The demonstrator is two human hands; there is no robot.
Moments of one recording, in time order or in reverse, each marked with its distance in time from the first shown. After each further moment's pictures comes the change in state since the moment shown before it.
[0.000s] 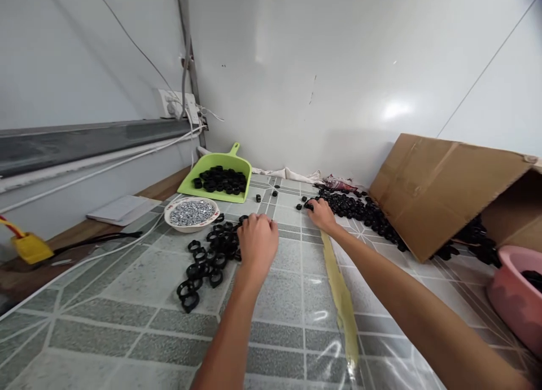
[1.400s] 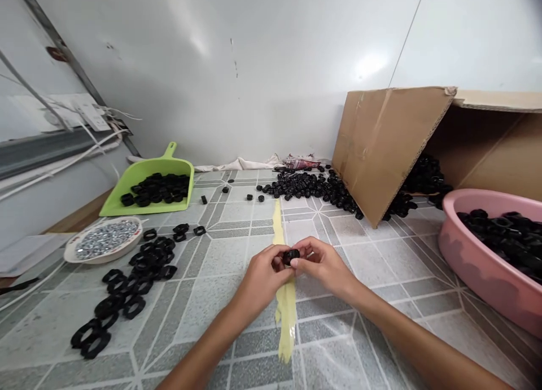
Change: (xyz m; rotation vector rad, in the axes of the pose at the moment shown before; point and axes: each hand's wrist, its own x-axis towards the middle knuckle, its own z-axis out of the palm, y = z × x) left_hand -0.082 0.056 0.091 -0.365 -0.623 0.210; right_hand -0.186 0.019 -0.094 0.729 -0.205 0.185
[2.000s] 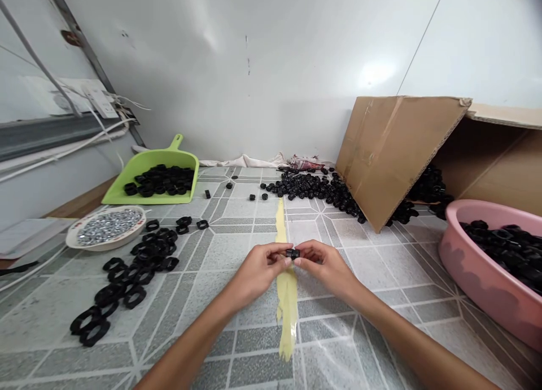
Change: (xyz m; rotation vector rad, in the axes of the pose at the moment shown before) left_hand 0.006 -0.011 -0.018 -0.239 -0.123 -0.072; right_hand 0.003 0.010 -0.001 -0.098 -0.024 0.007
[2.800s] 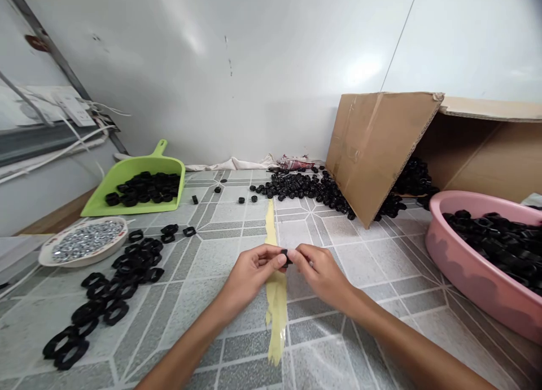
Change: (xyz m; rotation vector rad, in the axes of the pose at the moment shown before) left_hand -0.003 0.008 0.011 -0.136 0.007 0.046; right_hand -0.014 -0.018 0.000 -0.403 0.092 -0.177
